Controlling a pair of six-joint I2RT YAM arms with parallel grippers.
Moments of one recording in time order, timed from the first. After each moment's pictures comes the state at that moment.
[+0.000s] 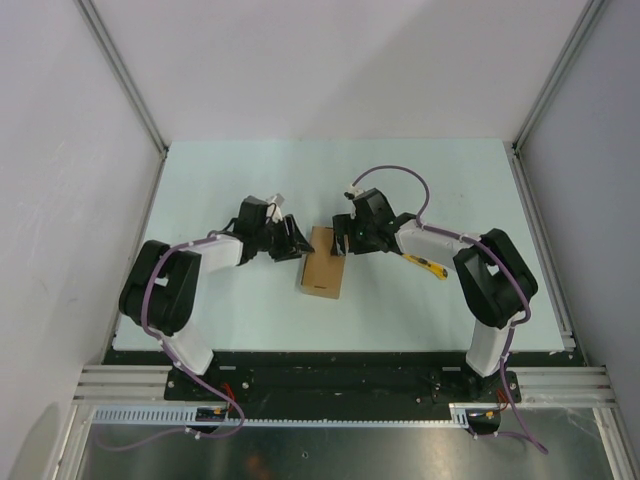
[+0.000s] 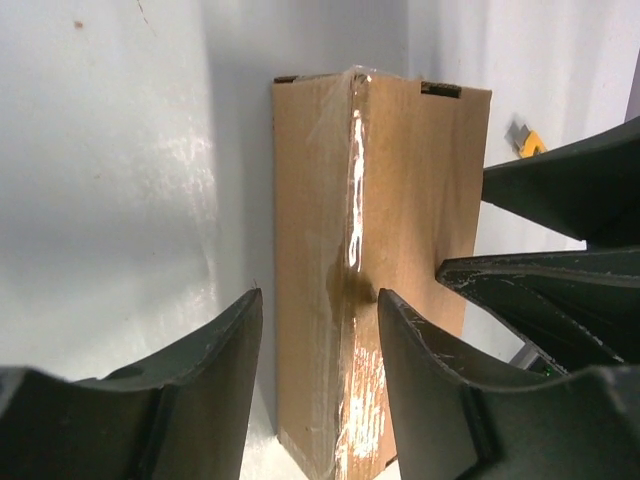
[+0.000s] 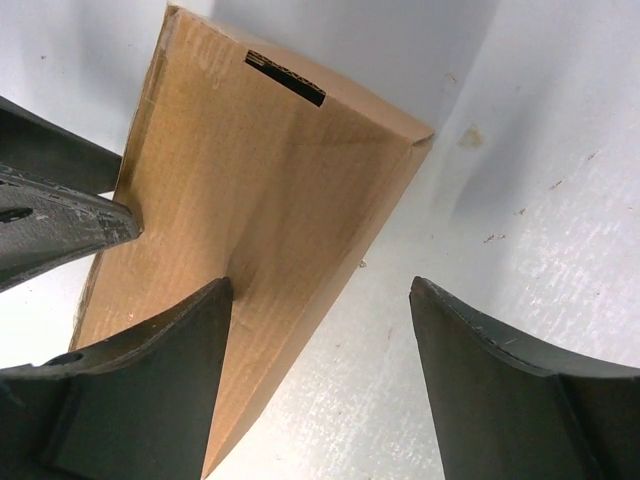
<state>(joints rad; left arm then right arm) -0.33 1.69 0.83 0.06 0.48 -0.63 0.63 1.83 1.18 -0.20 -0.14 0.41</state>
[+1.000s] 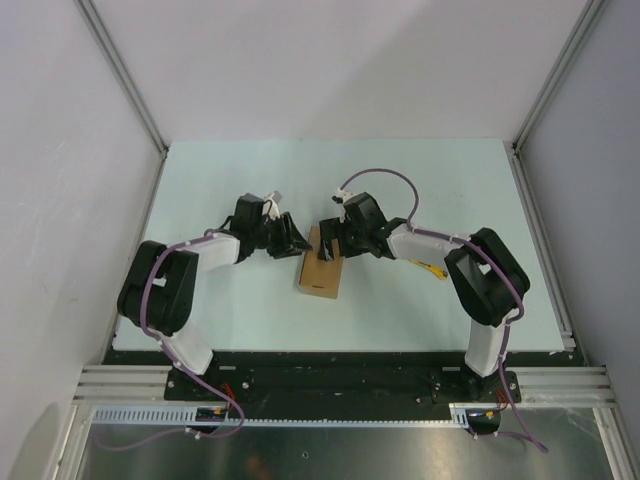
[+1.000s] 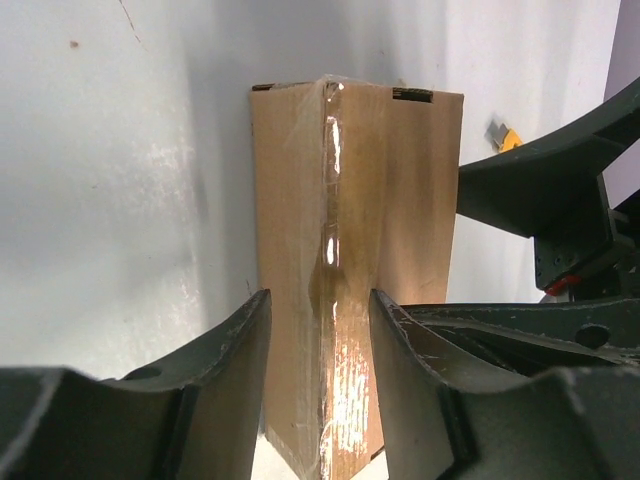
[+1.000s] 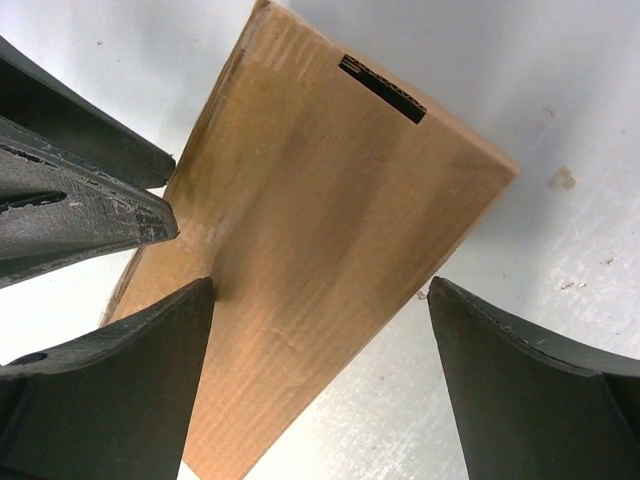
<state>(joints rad) -0.30 1.69 0.85 0.06 0.53 -0.62 0.68 1.86 1.18 -0.11 -0.17 0.39</state>
